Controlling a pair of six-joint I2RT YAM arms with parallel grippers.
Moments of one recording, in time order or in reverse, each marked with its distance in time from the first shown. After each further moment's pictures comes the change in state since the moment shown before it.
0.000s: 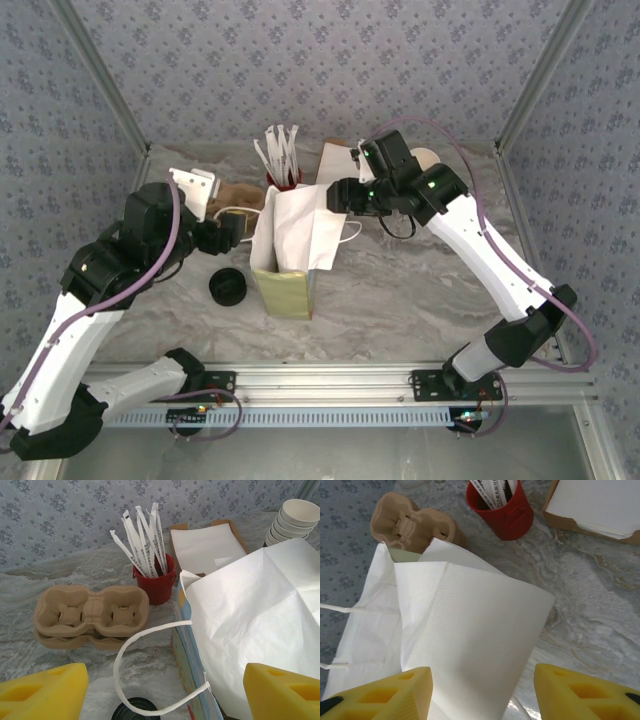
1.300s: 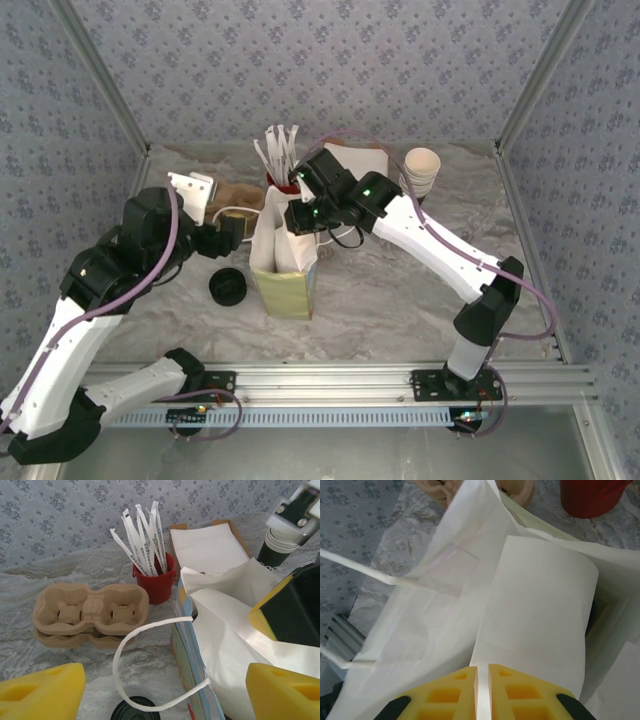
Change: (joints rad) left arm 0.000 -0.030 -0.039 0.015 0.000 -0.001; right arm 0.231 0.223 0.120 0.044 0.048 -0.029
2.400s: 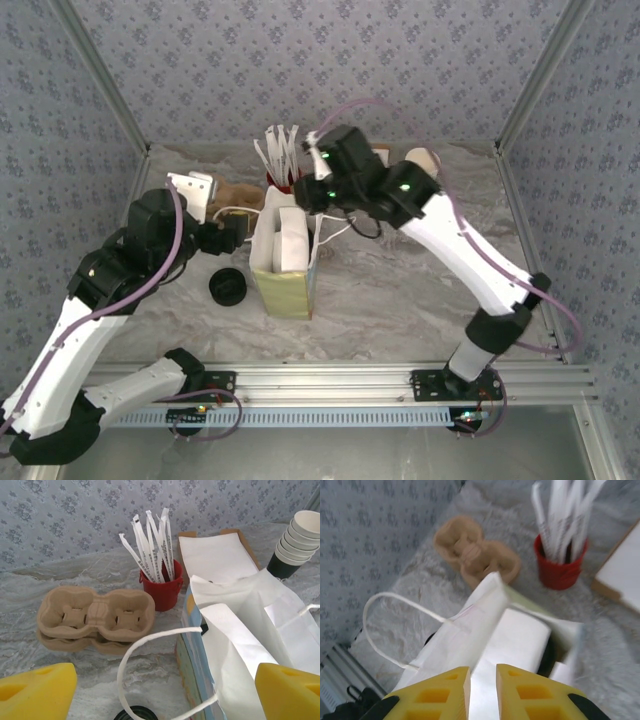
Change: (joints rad) left arm 0.017 -0.013 -0.064 0.092 -0.038 -0.023; right arm -0.031 -0.135 0.149 -0.044 0.140 -0.120
